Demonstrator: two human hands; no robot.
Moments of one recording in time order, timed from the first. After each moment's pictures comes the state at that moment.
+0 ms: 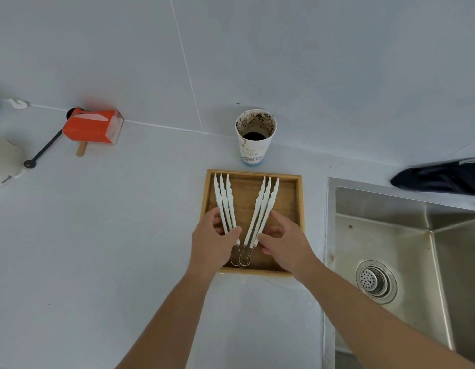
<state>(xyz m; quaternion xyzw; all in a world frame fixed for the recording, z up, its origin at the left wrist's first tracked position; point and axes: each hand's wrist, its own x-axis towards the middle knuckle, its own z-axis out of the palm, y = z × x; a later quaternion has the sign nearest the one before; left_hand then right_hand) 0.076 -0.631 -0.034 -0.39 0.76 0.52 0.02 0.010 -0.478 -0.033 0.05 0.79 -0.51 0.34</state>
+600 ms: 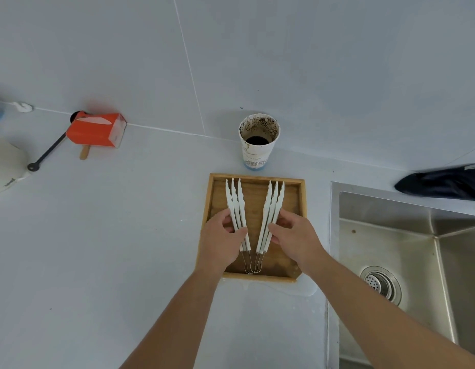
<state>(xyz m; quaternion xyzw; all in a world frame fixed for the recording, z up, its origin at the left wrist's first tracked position) 0.058 -0.628 -0.041 -0.37 0.77 0.52 0.03 -0.013 -0.477 -0.034 0.05 0.80 -0.51 0.31</state>
